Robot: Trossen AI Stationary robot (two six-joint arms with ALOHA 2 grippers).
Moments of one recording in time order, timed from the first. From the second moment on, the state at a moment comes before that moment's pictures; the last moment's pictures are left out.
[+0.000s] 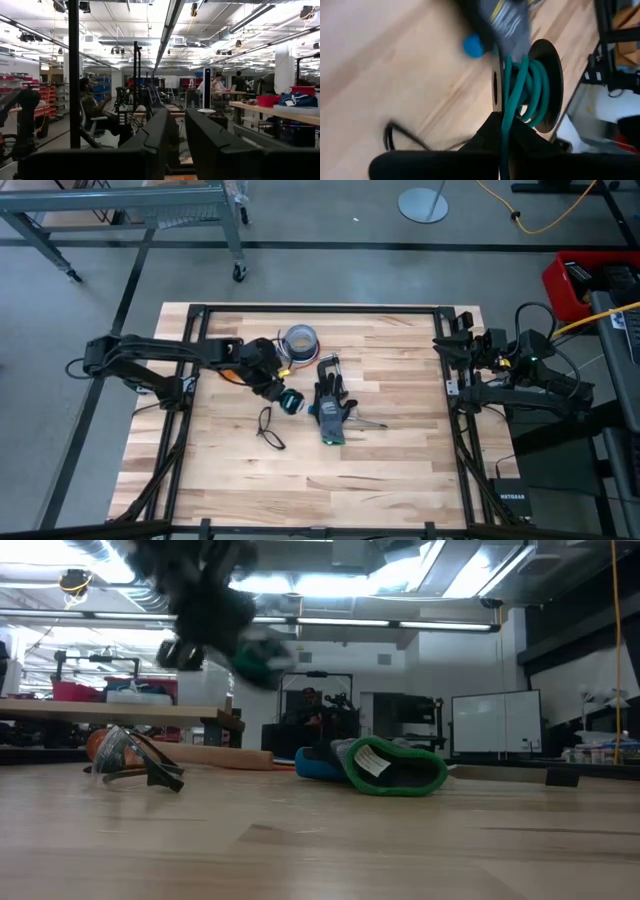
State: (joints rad) left arm 0.16 1.32 0.88 -0.47 0.38 -0.83; right arm -0.20 0.29 0.61 0.05 -0.18 0.05
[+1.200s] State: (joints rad) left arm 0.25 1.41 0.42 0.04 0.36 -1.25; right arm -0.20 0.29 0.61 0.05 -0.18 0.06
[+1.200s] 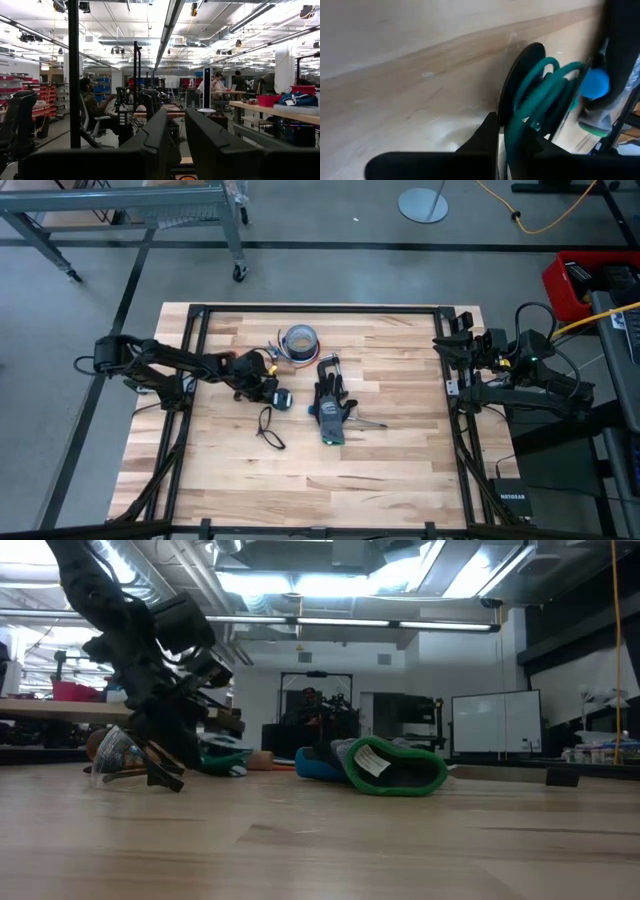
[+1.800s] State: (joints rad) left arm 0.25 1.43 0.42 0.09 0.36 -1.26; right arm -0.20 0.29 0.61 0.05 -0.18 0.06
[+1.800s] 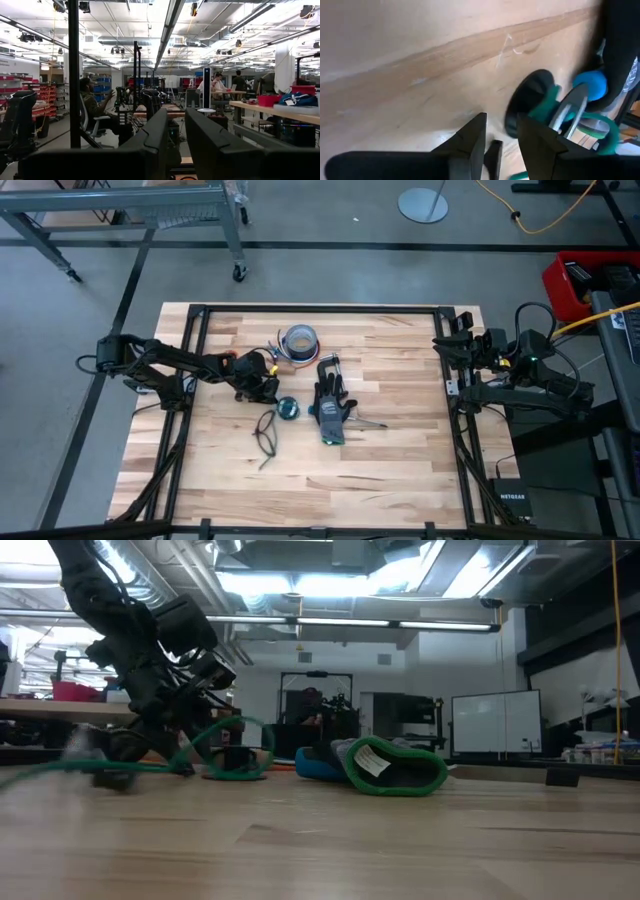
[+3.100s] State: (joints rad) left arm 0.44 1.04 0.42 0.46 0.29 -0.99; right arm -0.20 0.28 0.61 0.07 -0.18 0.06
